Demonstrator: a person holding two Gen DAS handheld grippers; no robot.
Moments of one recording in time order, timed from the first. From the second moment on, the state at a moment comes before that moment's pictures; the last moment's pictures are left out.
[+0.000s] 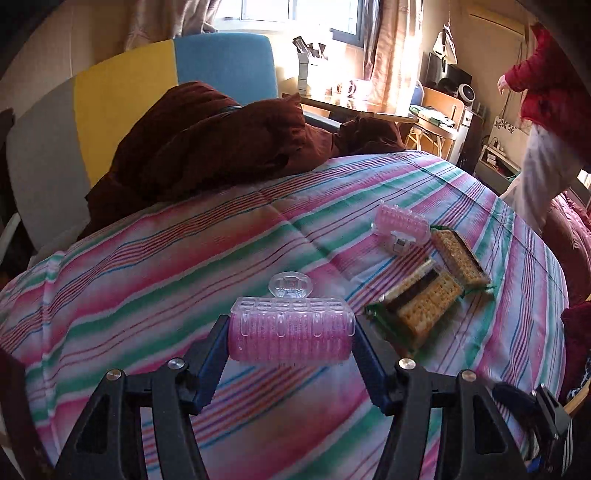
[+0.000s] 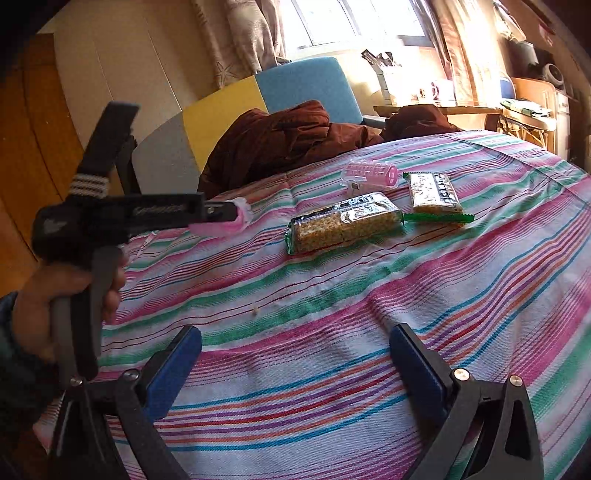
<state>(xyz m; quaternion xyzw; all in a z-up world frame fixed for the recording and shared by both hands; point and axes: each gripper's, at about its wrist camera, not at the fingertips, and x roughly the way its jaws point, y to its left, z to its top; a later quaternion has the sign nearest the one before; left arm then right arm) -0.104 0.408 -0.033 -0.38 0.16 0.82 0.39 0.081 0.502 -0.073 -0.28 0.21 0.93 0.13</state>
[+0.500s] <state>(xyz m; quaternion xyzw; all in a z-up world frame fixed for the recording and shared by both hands) -0.030 0.308 -0.054 -0.36 0.13 0.83 0.41 0.050 0.526 -0.053 -0.31 0.26 0.90 0.17</state>
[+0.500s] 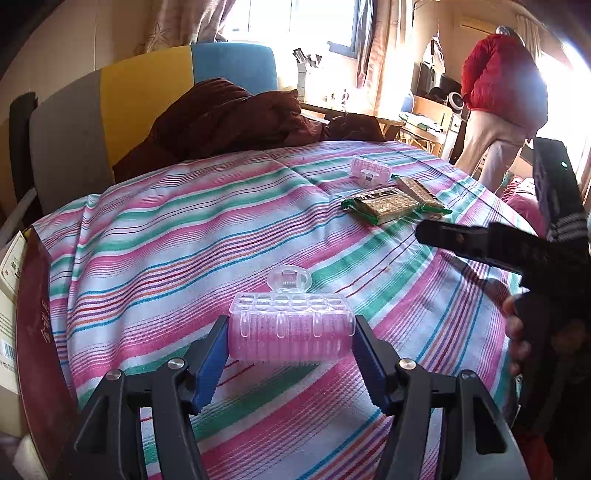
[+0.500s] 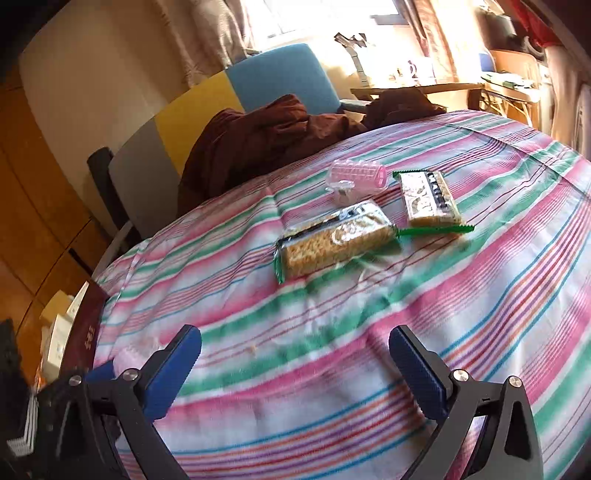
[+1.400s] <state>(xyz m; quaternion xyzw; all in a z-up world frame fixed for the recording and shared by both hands) -0.044 0.293 -0.068 -0.40 0.06 0.80 0.43 -0.053 0.570 -0.065 -0.44 0.12 0.86 0.23</state>
